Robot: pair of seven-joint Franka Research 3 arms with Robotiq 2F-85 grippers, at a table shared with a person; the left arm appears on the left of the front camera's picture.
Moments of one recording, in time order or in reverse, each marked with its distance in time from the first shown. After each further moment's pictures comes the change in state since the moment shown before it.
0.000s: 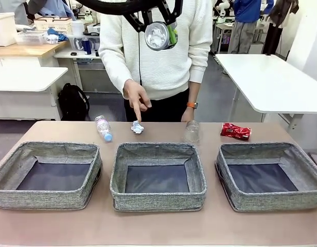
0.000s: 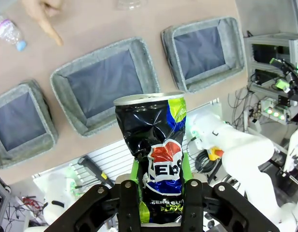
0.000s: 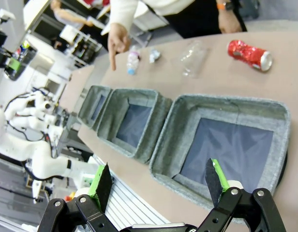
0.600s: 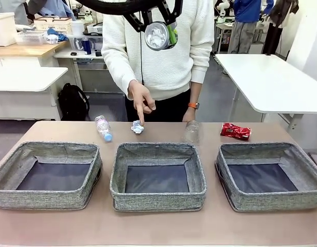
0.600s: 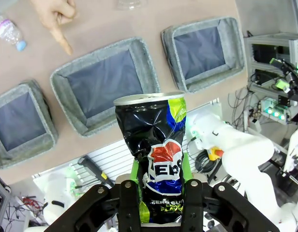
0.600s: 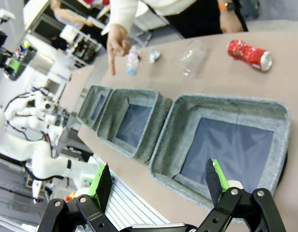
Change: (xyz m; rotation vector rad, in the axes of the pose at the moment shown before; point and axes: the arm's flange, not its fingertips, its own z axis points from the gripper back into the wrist) left arm 0.000 0.000 0.000 0.000 0.000 0.000; right arm 0.000 0.000 0.000 0.000 0.000 0.000
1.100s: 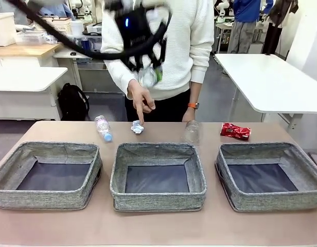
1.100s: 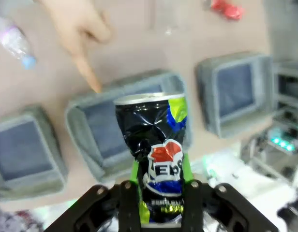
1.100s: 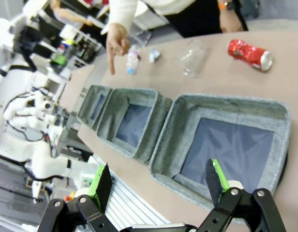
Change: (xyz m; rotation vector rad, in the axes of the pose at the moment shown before) left arm 0.049 0.091 -0.106 0.030 -0.095 0.087; right arm 0.001 0.000 0.000 -0.001 0.001 -0.001
